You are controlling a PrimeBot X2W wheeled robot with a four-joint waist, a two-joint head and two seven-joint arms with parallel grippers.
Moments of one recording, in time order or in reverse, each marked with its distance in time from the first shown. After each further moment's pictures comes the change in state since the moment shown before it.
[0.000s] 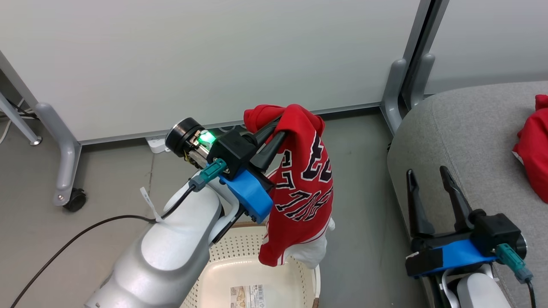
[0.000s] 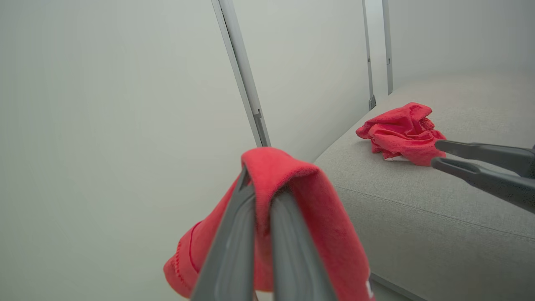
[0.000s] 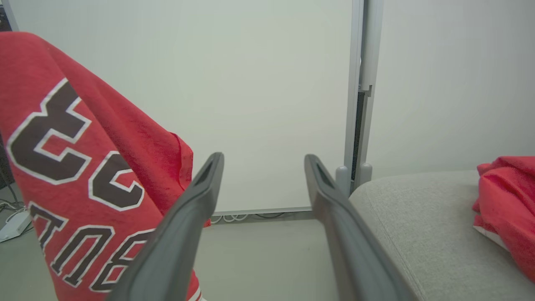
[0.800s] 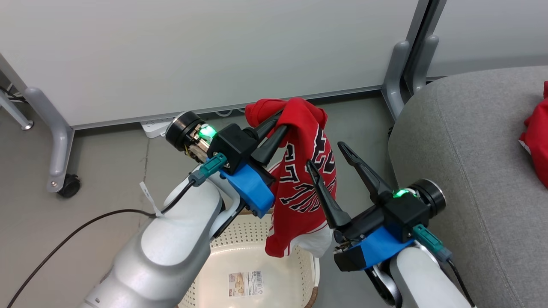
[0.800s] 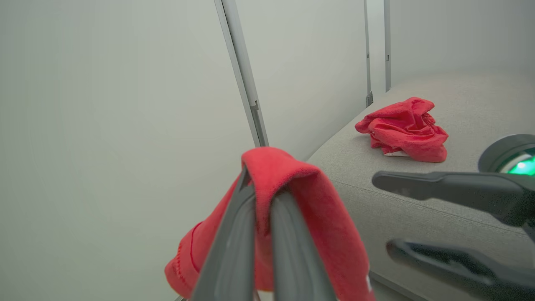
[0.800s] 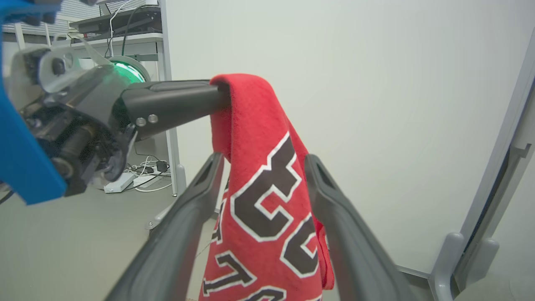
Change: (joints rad) left arm -0.016 -0.002 -0.002 0.001 -0.007 -0.001 0.000; right arm -0.135 -0.014 0.366 -0.027 -0.020 0.000 0.000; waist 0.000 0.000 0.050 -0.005
